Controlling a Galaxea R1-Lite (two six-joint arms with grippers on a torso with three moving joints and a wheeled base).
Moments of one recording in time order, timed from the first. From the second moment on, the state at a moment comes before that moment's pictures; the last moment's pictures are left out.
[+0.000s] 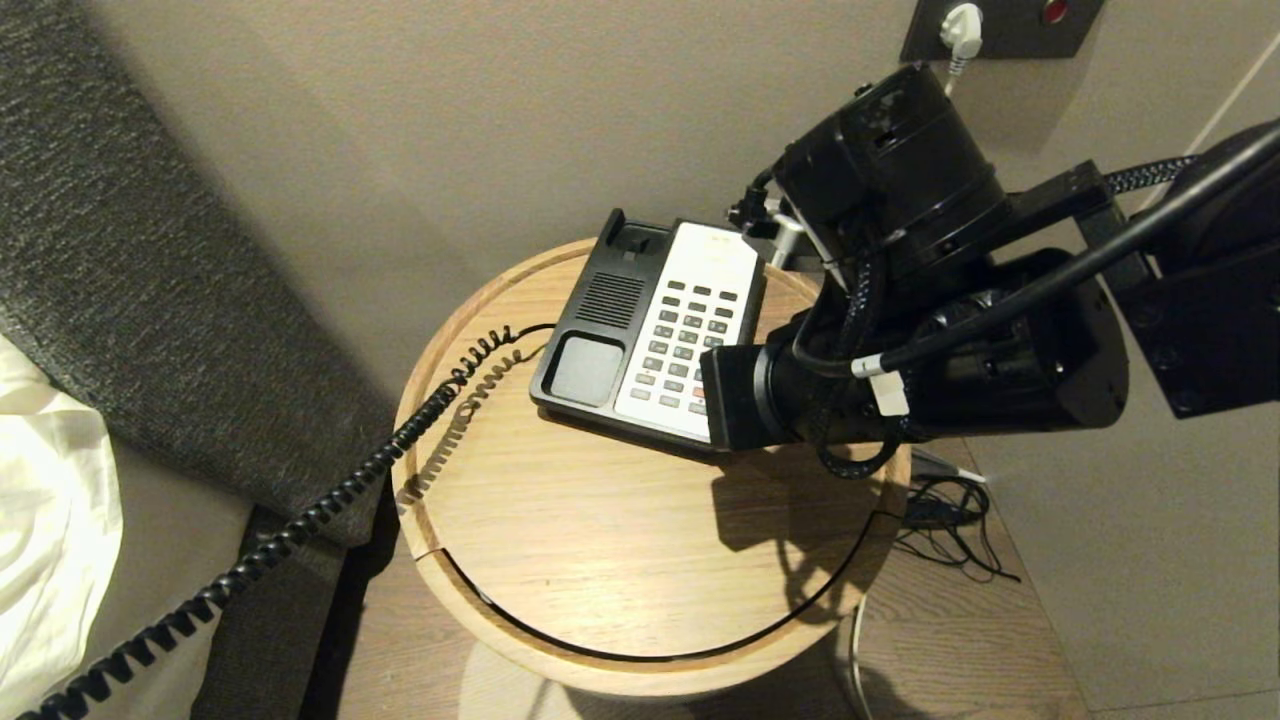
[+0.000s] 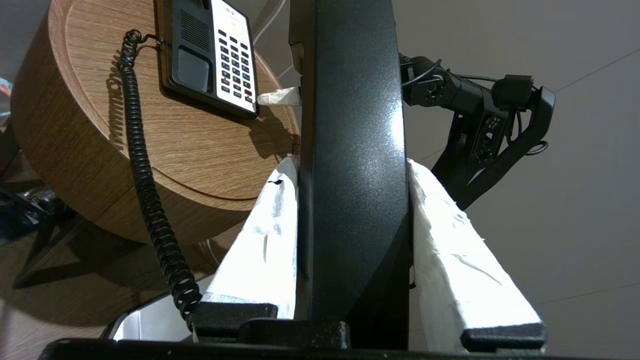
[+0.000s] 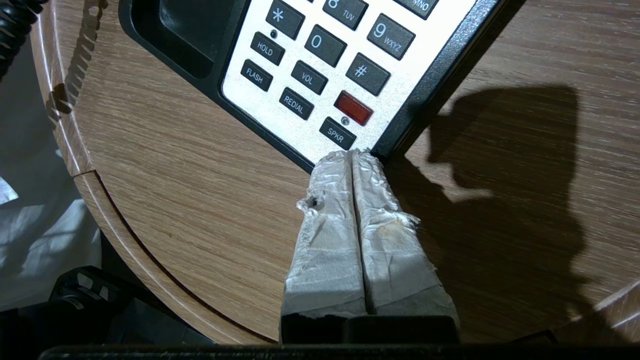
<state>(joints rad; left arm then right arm) -0.91 0.34 -0.97 0.45 0.03 -0.56 0.91 1.79 -1.60 0.50 -0.27 0.47</state>
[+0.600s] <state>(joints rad) -0.91 0.34 -0.96 0.45 0.03 -0.56 0.91 1.81 -1.62 0.49 -0.28 0.47</state>
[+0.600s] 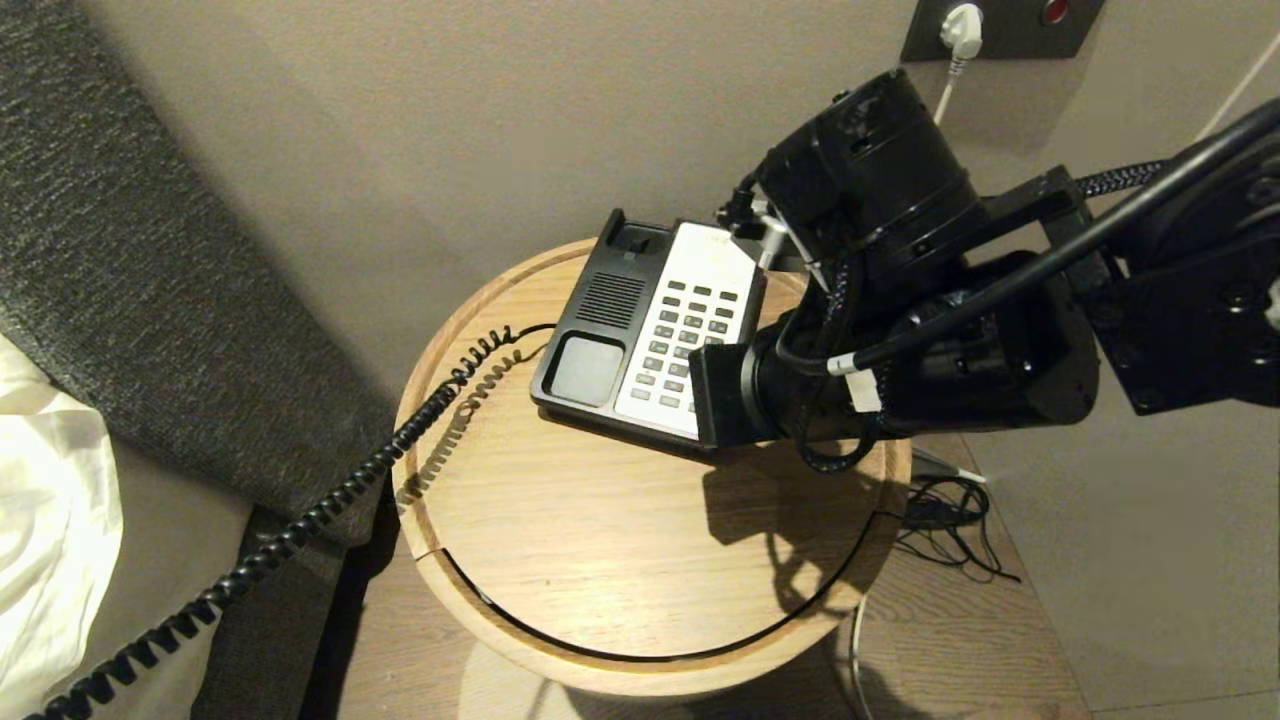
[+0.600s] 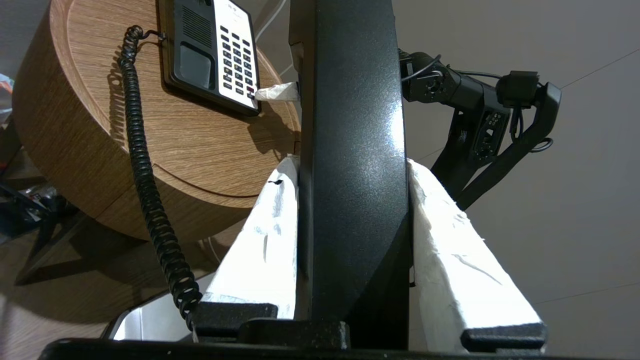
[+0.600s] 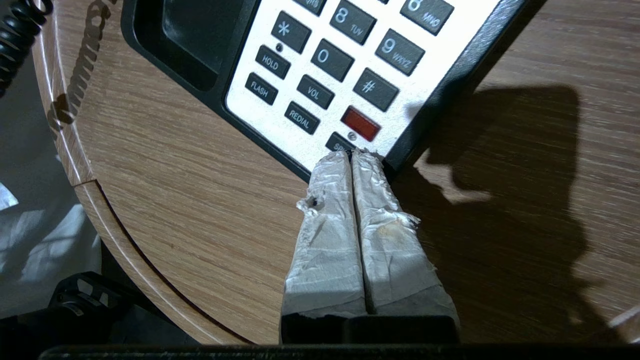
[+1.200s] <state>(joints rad) -0.91 0.34 -0.96 0.45 0.03 -0.56 0.91 1.84 -1.63 0.49 -0.27 0.47</state>
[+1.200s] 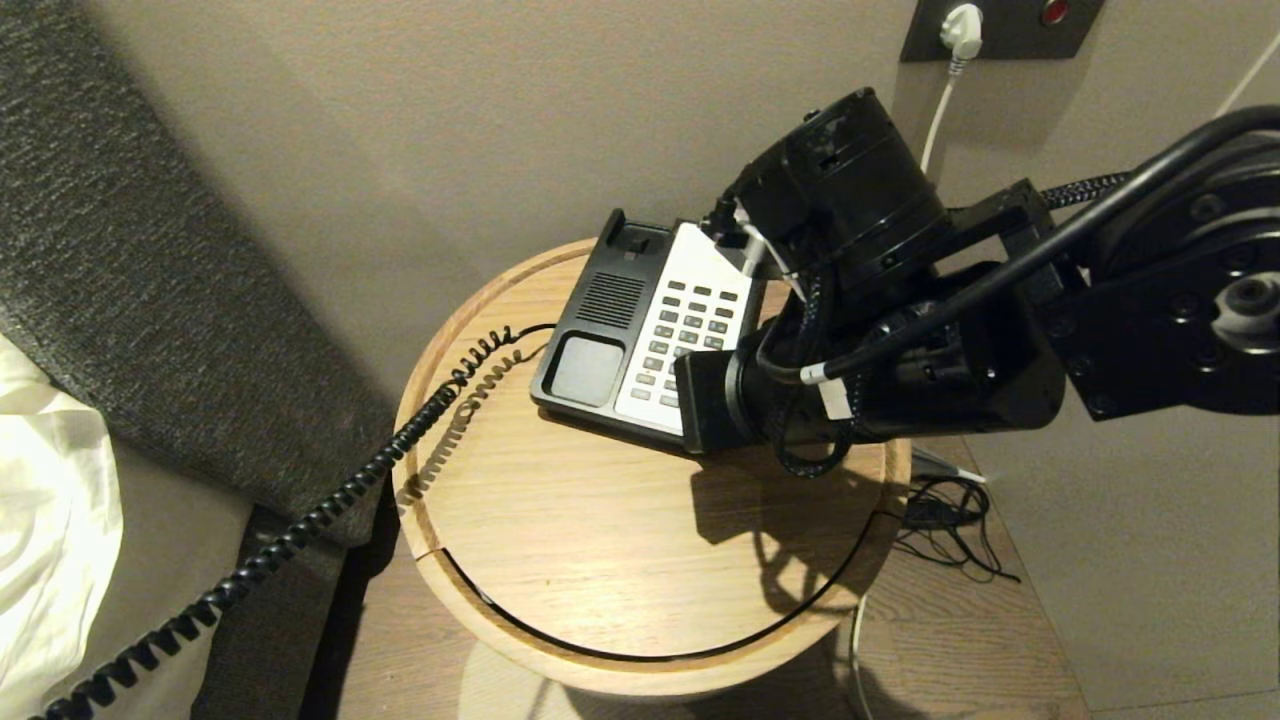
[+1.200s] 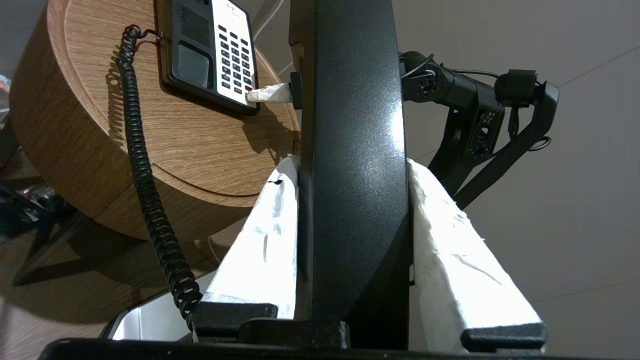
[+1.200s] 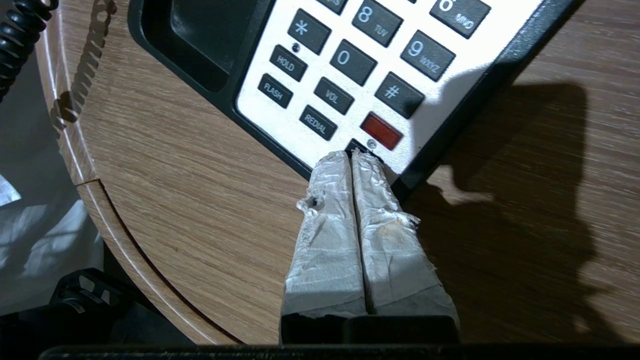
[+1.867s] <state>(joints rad) -0.91 0.34 -0.96 0.45 0.03 -0.56 0.91 1.80 -1.63 0.49 -0.28 0.47</state>
